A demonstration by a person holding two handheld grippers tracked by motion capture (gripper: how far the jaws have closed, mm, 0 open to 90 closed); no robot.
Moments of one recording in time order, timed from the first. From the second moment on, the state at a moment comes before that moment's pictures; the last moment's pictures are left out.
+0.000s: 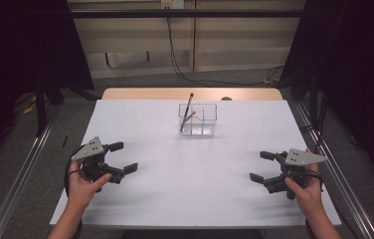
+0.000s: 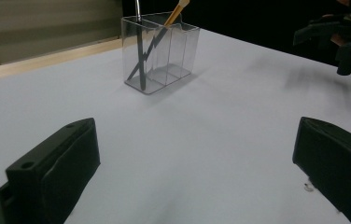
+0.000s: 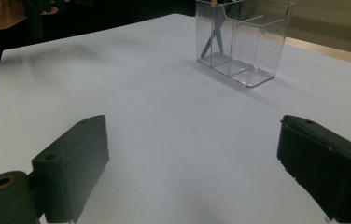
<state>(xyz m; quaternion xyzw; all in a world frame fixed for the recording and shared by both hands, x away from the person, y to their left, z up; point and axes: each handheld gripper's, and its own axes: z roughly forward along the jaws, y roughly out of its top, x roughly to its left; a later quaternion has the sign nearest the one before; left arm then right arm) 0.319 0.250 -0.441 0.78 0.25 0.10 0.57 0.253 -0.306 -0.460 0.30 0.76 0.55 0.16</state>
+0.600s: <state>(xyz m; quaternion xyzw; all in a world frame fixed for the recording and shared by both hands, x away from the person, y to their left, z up) 0.311 0.259 -0.444 0.78 0.26 0.10 0.56 0.253 -0.307 -0.460 0.30 0.76 0.55 0.16</state>
